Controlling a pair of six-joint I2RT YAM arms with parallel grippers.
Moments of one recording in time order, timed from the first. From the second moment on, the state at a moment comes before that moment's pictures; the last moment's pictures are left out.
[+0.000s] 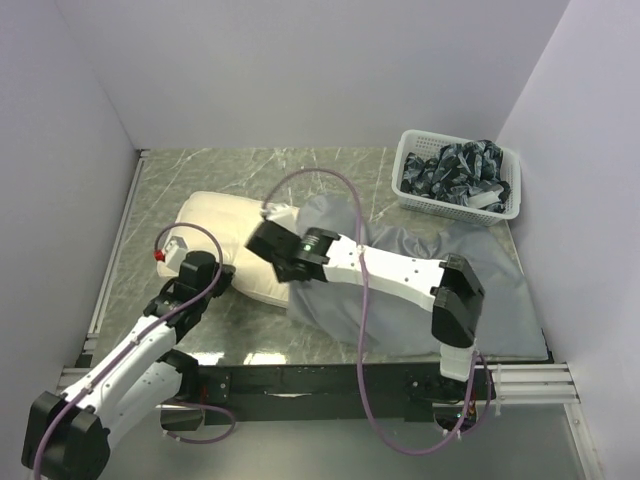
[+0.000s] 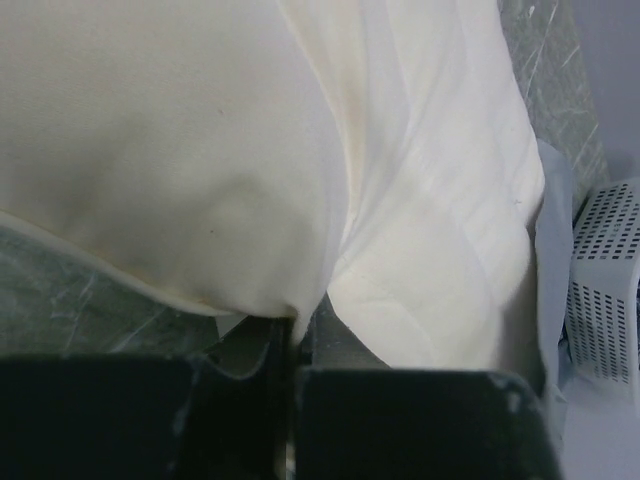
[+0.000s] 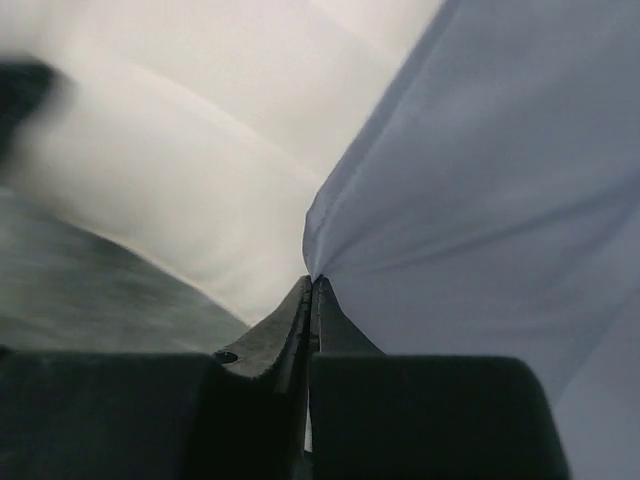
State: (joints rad) left arm -0.38 0.81 0.40 -0.22 -0.30 -1.17; right arm 1.13 1.82 1.59 -0.83 0.45 0.62
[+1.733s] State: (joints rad) left arm -0.62 0.81 0.92 -0.75 -0.55 -1.30; right arm 1.44 1.15 0.97 -0.42 0.47 0.24
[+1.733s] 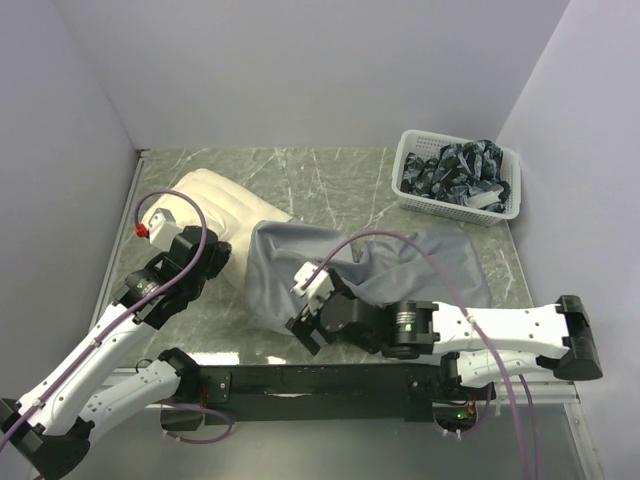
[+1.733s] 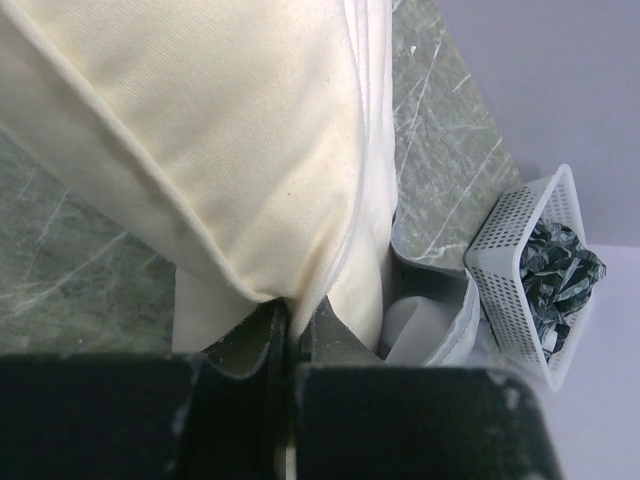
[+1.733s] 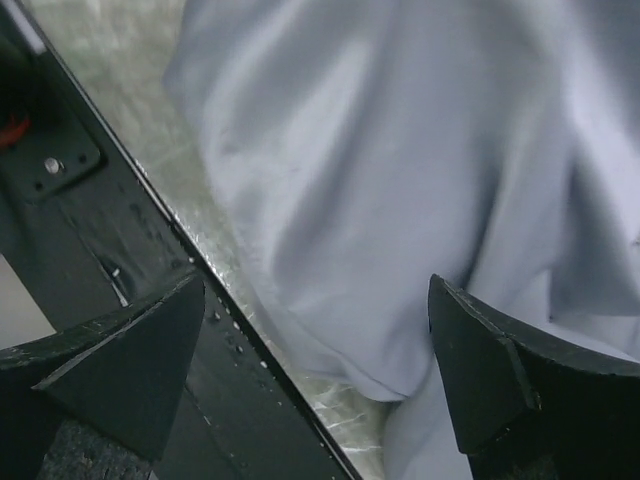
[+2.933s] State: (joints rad) left arm -0.62 0.91 1.13 -0.72 -0.44 -1.07; right arm 0.83 1.36 1.71 -0.66 0.00 0.15
